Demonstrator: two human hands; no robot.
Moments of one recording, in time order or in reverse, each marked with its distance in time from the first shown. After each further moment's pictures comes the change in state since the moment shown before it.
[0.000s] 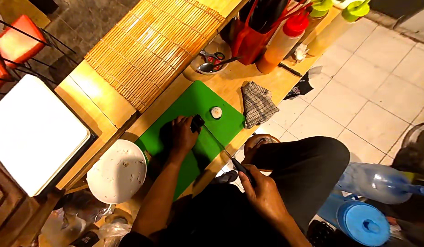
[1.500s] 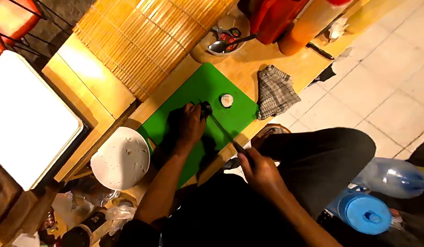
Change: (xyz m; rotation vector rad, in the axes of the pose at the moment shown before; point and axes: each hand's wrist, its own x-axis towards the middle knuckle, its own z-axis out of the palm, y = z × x) left_hand 0.001 0.000 0.005 -0.033 -0.028 -0.007; right_hand 0.047 -0.018 0.010 -0.103 -0.202 0.048
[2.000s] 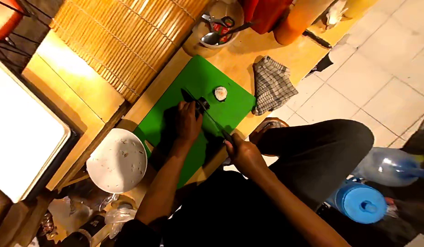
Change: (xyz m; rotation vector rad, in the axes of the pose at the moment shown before) left_hand 0.003 0.000 0.002 0.029 0.015 -0.041; right_hand 0.047 -0.003 0.020 -0.120 -0.261 0.159
